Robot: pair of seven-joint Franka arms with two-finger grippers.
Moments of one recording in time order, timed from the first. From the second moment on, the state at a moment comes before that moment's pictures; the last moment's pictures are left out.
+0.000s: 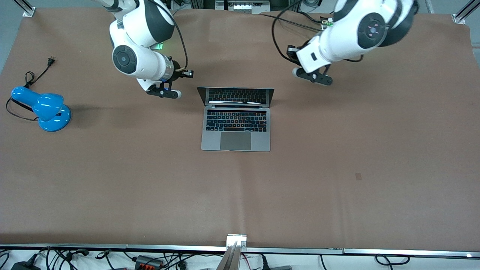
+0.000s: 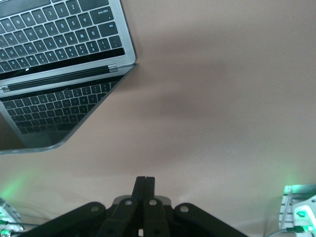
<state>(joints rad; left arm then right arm) 0.00 -0.09 -0.52 -2.07 -0.54 1.72 -0.23 0.43 0.03 0.12 -2.21 0.43 1.95 0.54</state>
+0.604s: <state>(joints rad) 0.00 -0.15 -0.68 -2.28 -0.63 2.10 -0.23 0.53 0.08 0.12 -2.23 0.47 2.10 0.63</state>
